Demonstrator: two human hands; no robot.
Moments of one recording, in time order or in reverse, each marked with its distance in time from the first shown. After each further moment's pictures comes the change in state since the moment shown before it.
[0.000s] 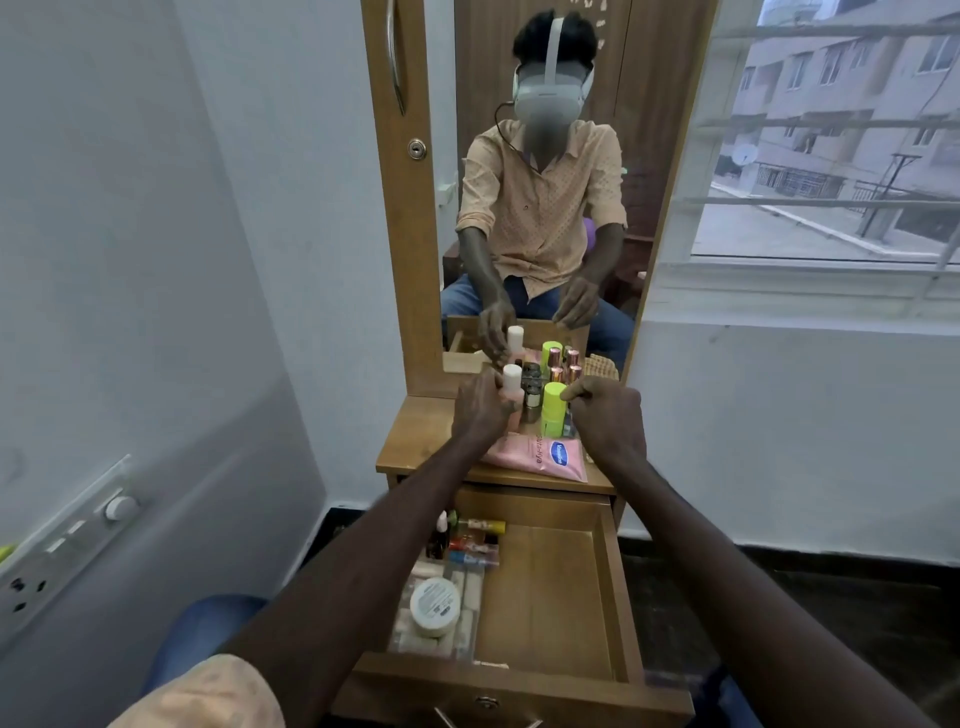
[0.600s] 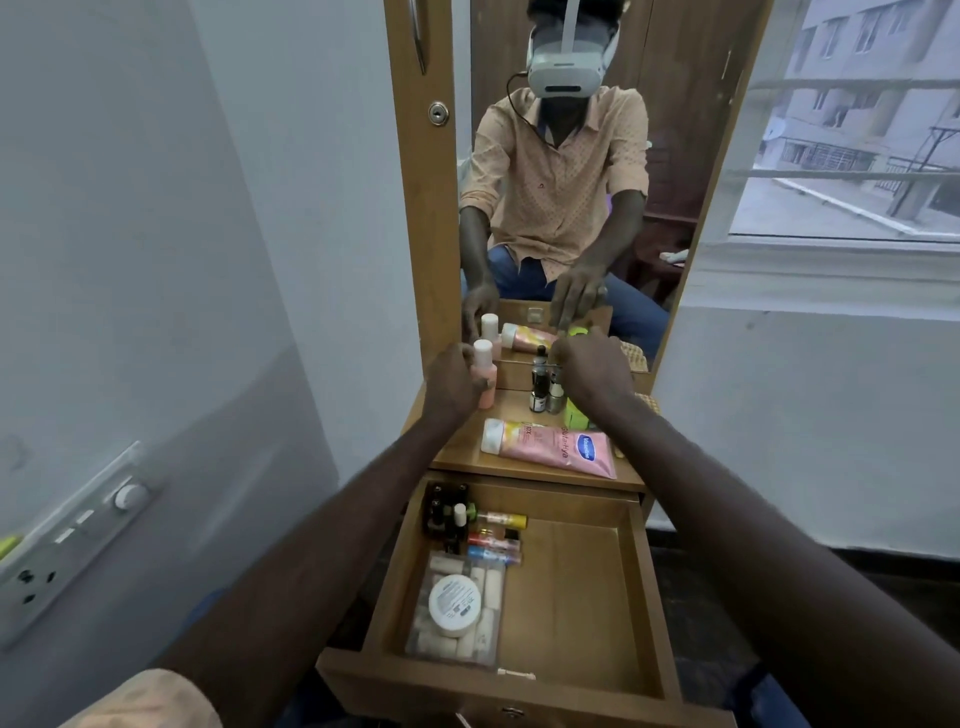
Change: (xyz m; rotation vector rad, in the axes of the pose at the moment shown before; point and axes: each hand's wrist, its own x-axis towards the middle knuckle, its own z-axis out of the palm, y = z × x) left_hand 0.028 -0.056 -0.037 -0.081 0.034 -0.075; right_hand 0.061 -0.027 0.044 -0.586 -0.190 -0.264
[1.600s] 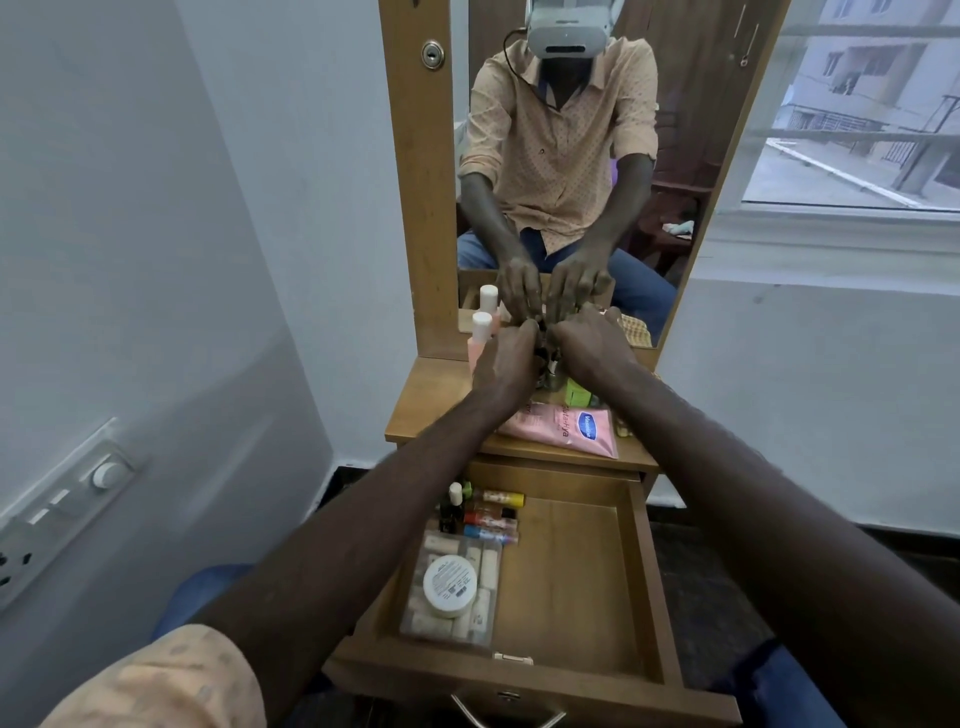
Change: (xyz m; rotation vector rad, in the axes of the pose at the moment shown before) left_hand -0.005 0.040 0.053 0.234 -0.025 0.387; right_hand 0.011 0.008 0.007 -0.127 -0.201 -0.154
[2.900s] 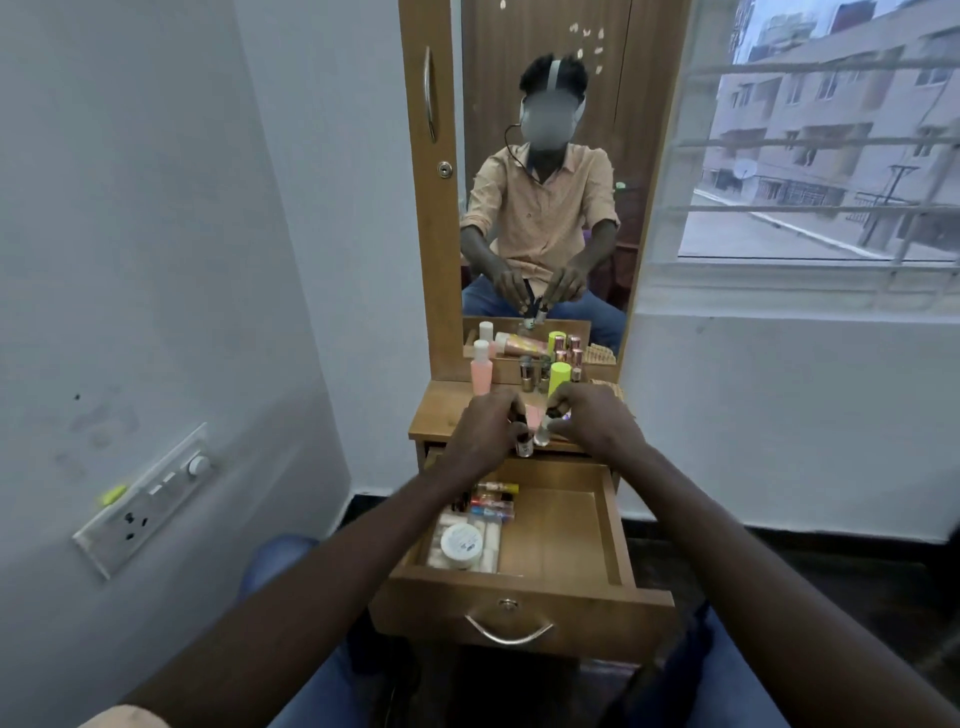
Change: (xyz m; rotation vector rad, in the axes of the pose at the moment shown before) left_hand -0.140 0.052 -0.093 -0.133 -0.110 0.012; right_hand -0.163 -0.033 -0.050 0.493 0.077 0.137
